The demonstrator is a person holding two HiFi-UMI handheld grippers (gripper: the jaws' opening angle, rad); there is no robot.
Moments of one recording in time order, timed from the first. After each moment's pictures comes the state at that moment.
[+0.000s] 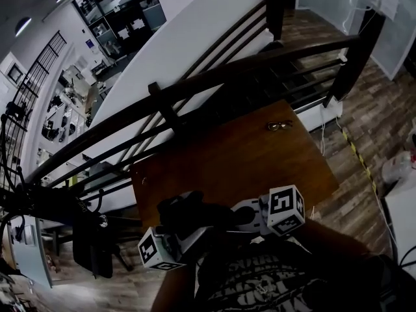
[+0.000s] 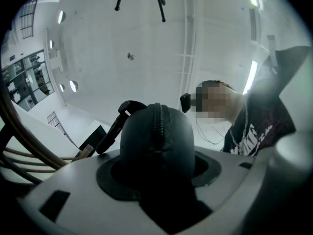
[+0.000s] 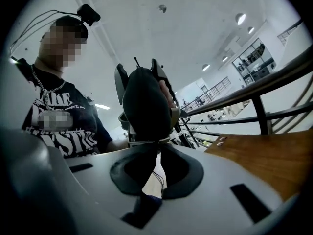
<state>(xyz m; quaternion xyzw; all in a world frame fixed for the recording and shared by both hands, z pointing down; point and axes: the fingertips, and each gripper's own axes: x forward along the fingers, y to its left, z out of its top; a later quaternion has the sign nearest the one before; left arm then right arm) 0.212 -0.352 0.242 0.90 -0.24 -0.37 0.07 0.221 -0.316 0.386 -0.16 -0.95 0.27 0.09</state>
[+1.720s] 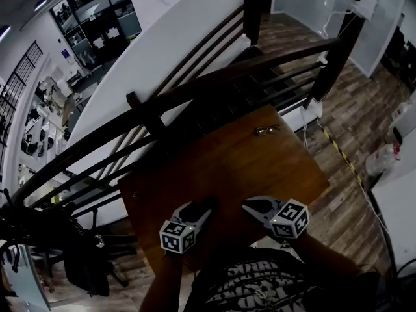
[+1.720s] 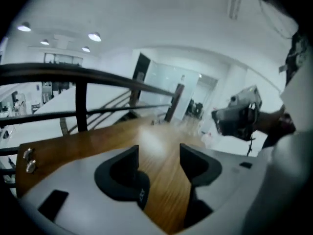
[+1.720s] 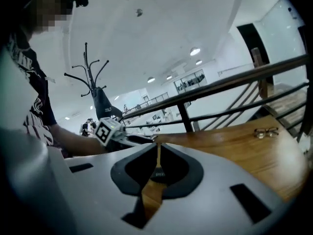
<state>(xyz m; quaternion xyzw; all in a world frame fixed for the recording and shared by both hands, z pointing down) 0.148 -0.417 0.557 0.86 -0.40 0.14 0.27 0.266 -0.407 0.487 0.24 -0.93 0.25 0.15</state>
